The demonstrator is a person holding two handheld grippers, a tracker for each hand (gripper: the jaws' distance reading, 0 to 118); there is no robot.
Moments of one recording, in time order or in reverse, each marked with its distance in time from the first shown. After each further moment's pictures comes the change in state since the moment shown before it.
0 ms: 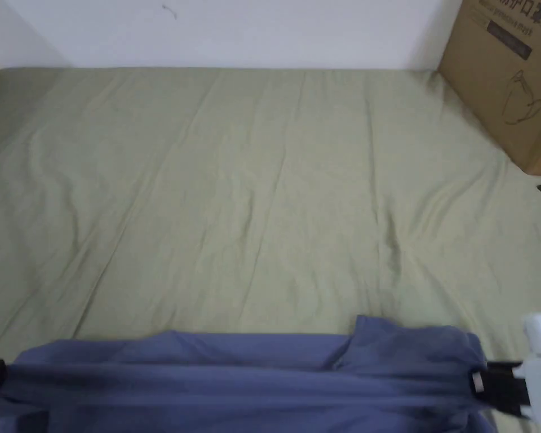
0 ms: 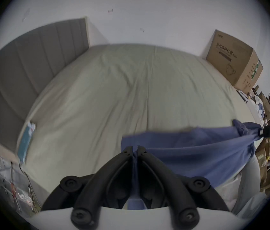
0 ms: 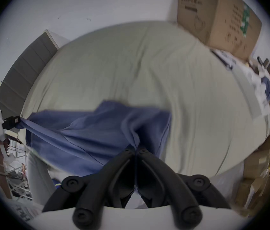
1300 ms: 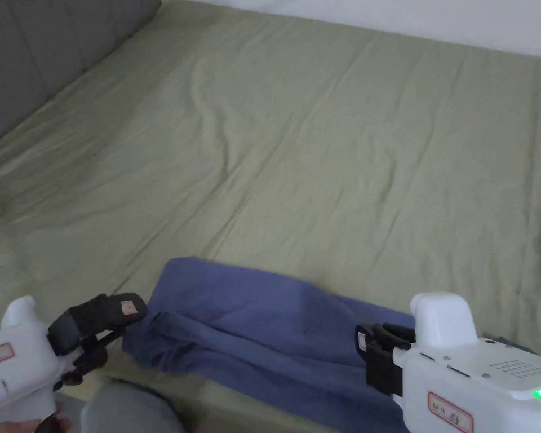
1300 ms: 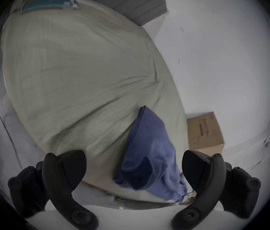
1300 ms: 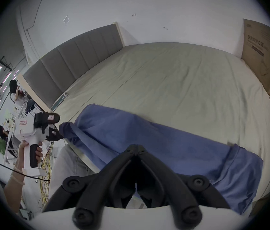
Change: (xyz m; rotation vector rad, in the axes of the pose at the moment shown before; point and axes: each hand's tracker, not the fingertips) left arm -0.117 -0.113 -0.021 0.116 -0.483 0.905; right arm -0.252 -0.011 -0.036 0.212 0.328 0.373
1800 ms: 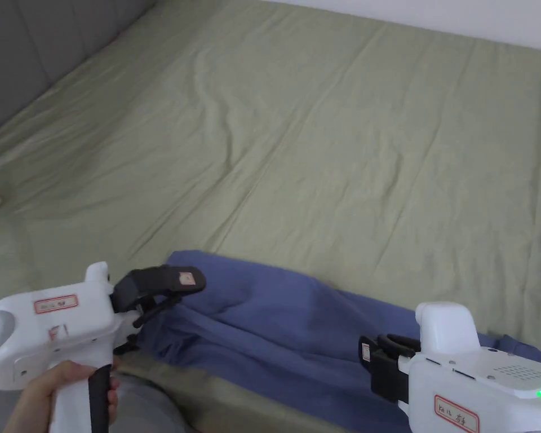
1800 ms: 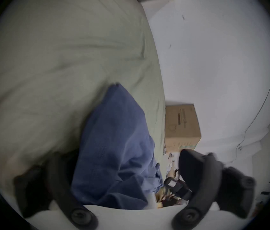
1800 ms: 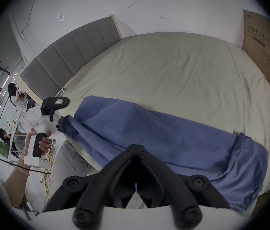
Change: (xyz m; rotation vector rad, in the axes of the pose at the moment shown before) left arm 0.017 0.007 -0.082 -0.283 -0.174 0.053; right arm 0.010 -0.011 -0.008 -0.072 0.008 -0.047
